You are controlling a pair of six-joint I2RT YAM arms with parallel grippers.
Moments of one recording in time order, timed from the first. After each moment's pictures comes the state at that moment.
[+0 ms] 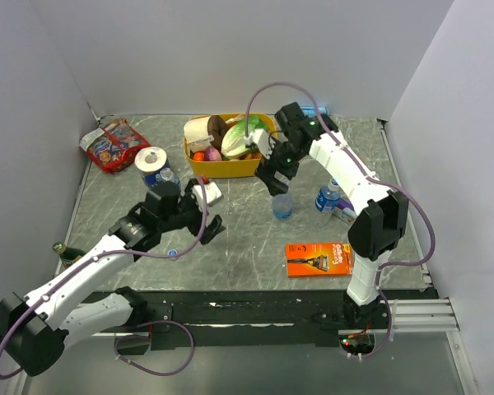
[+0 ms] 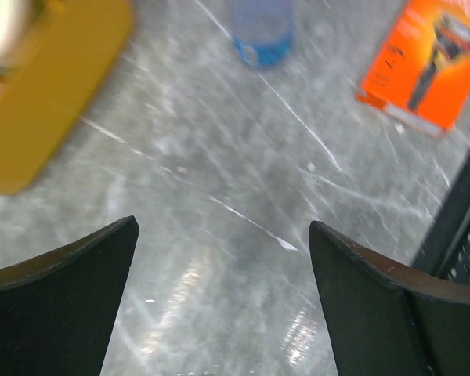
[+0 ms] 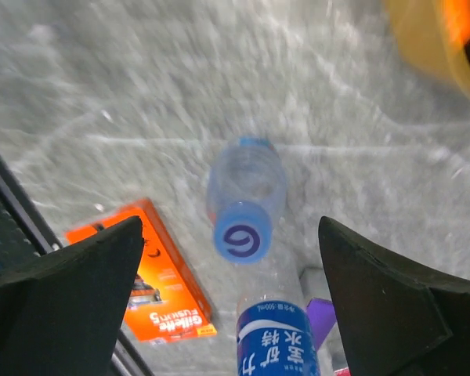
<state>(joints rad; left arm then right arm) -0.62 0.98 0.76 -0.26 0.32 0.24 0.47 1.86 1.87 -1.23 -0.33 -0.68</state>
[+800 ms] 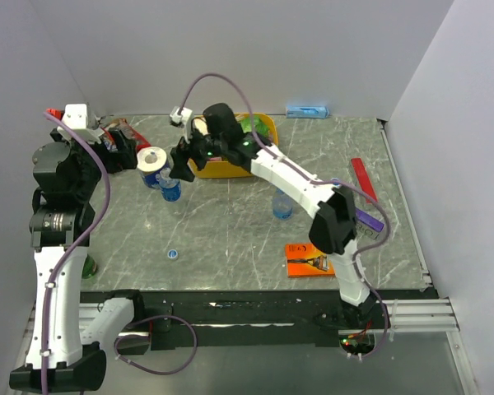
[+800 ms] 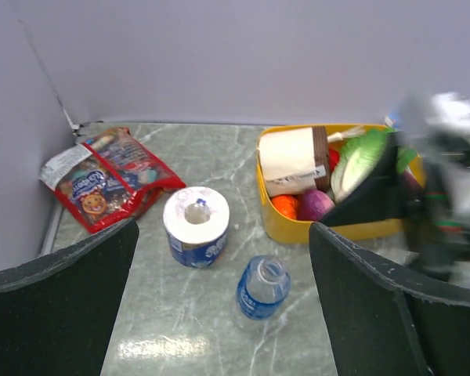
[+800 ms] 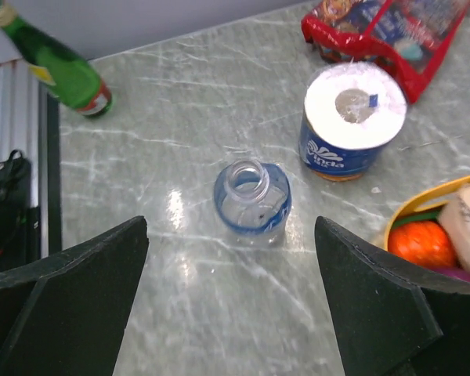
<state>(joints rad) 0.04 0.89 1.27 -0.45 0.10 -0.10 0.79 2.10 2.13 -0.46 -0.55 -0.14</state>
